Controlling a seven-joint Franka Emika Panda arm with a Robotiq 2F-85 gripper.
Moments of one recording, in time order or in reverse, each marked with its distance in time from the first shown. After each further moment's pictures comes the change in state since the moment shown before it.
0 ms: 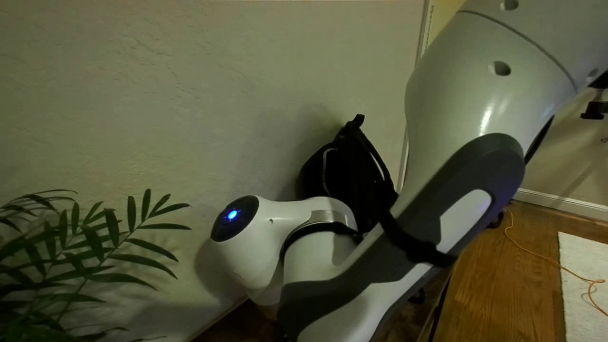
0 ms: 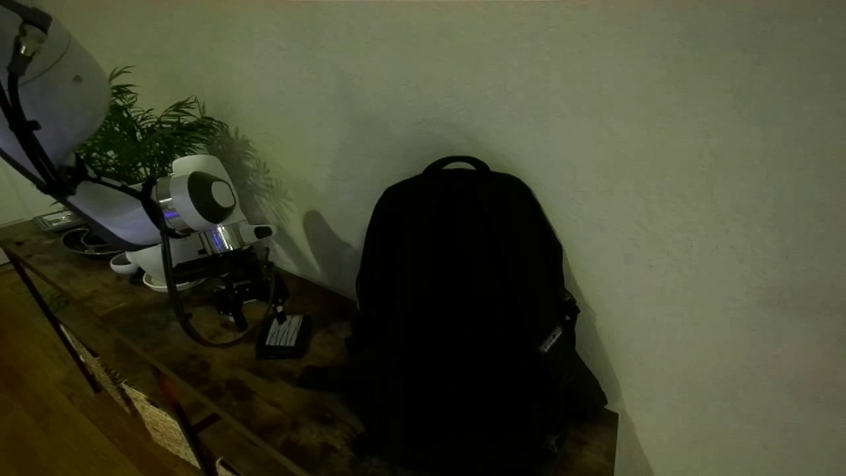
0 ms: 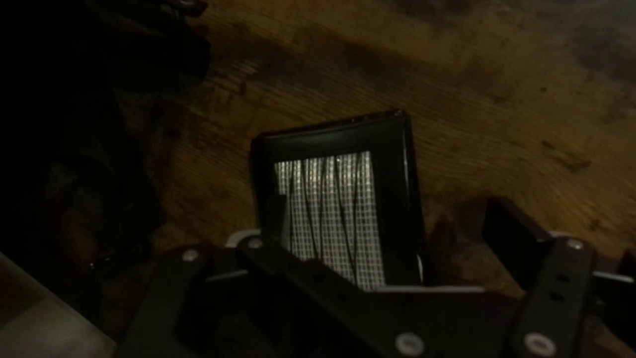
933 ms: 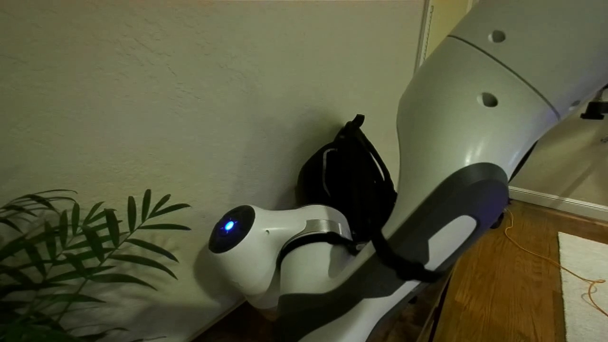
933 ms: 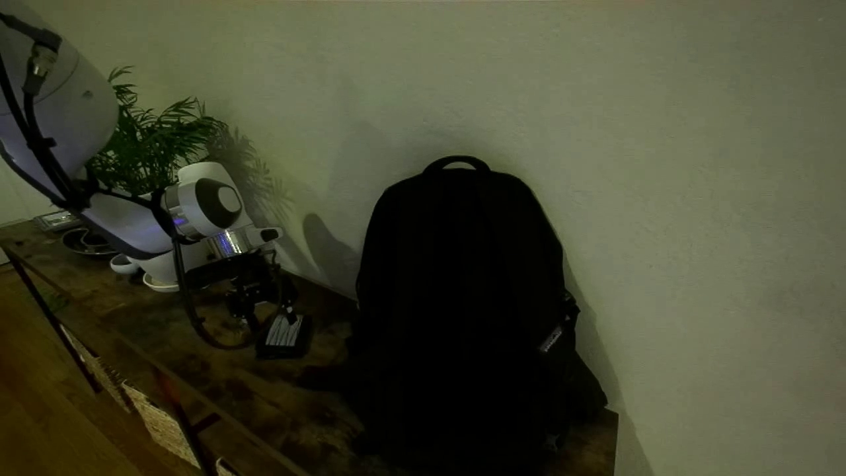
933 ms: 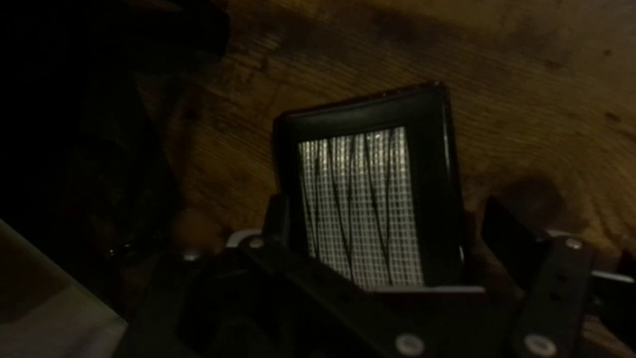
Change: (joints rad) arm 0.021 0.060 -0.042 0.071 -0.018 -0.003 0.031
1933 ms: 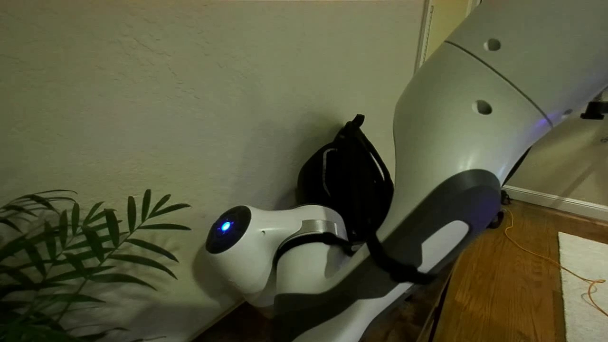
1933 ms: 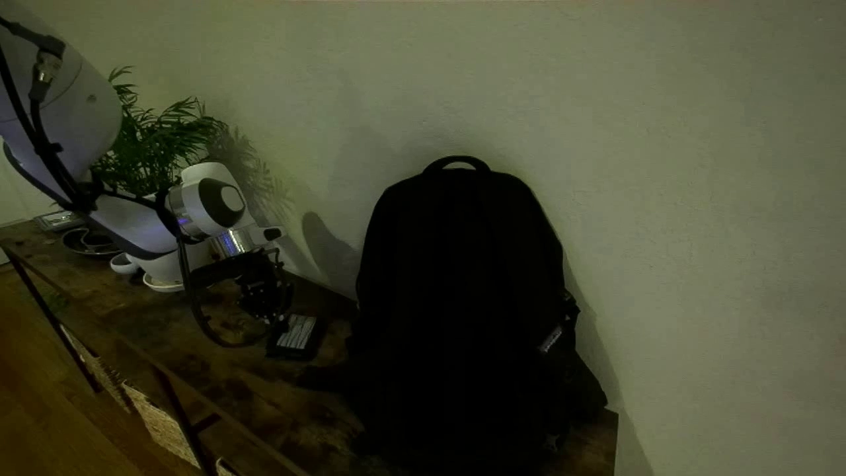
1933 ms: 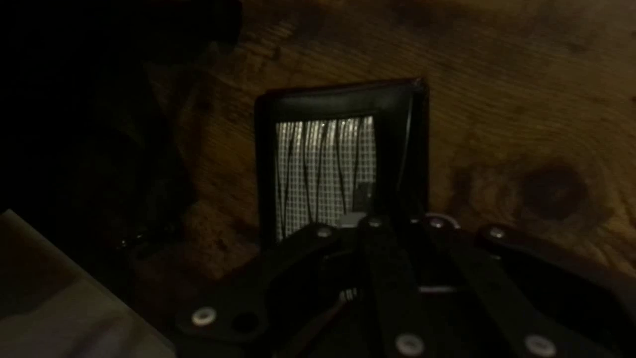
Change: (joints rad) arm 0.003 0.022 -0.012 0.040 -0.003 -0.020 0.001
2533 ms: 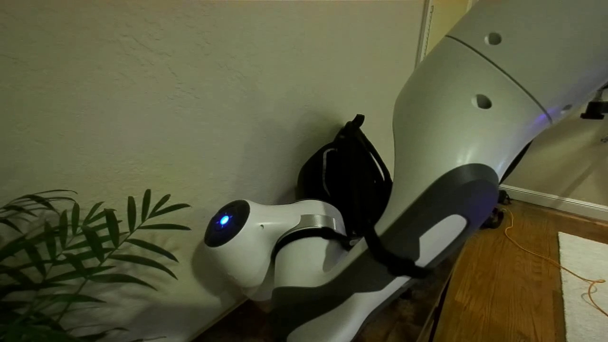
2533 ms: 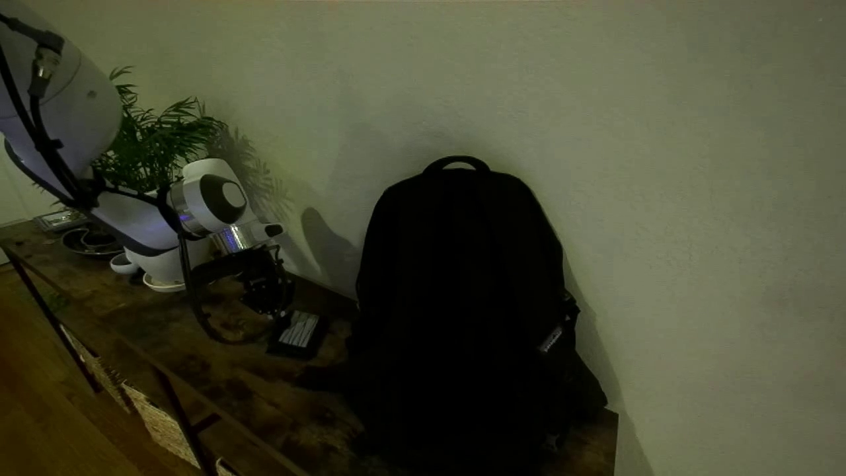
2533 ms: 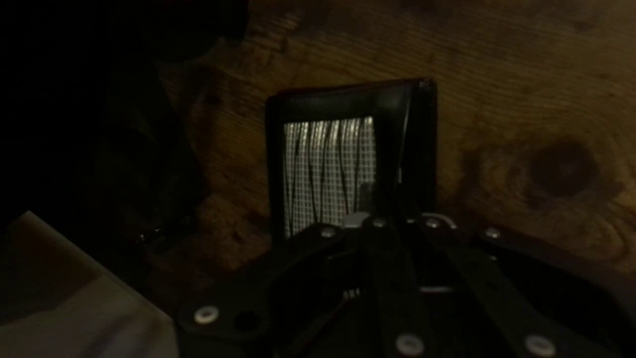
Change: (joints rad) arm 0.000 -0.007 -0.006 0.007 0.000 0.000 0.034
